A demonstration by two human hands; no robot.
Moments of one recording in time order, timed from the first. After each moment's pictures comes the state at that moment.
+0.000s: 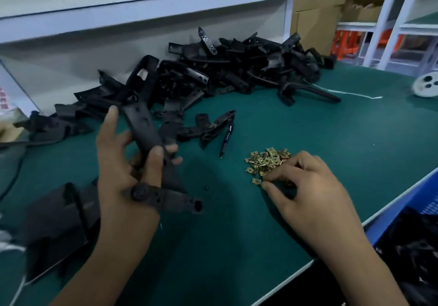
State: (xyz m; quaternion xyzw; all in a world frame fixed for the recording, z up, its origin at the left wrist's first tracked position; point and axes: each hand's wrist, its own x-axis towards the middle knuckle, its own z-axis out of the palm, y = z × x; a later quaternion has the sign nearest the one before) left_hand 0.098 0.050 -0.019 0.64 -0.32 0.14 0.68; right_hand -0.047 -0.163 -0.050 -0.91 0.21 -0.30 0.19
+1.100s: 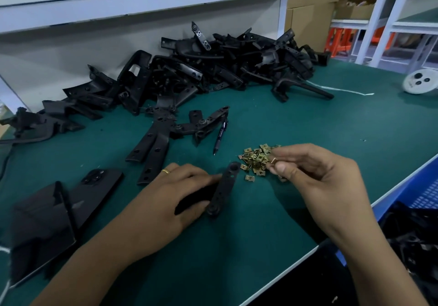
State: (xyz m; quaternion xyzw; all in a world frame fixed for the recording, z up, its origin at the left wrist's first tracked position) left_hand 0.110 0.053 -0.031 0.79 -0.57 0.01 0.24; right_hand -0.054 -0.173 -0.037 -0.70 0.15 -0.36 0.60
